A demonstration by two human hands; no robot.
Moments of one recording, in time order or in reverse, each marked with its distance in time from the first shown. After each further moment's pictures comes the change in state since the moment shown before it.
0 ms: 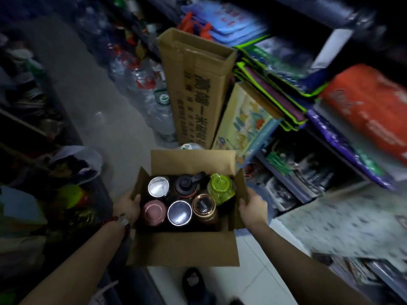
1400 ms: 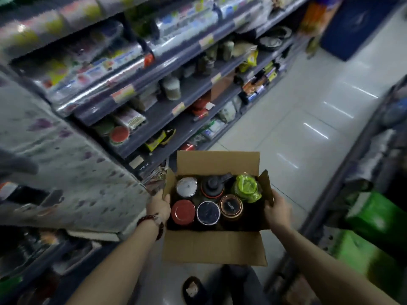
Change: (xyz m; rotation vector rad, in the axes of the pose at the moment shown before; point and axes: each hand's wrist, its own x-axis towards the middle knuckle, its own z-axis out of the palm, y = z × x) left_hand -0.499 0.218 0.484 0.793 -0.938 1.145; right_hand -0.423 0.463 -0.159 0.652 1.108 1.377
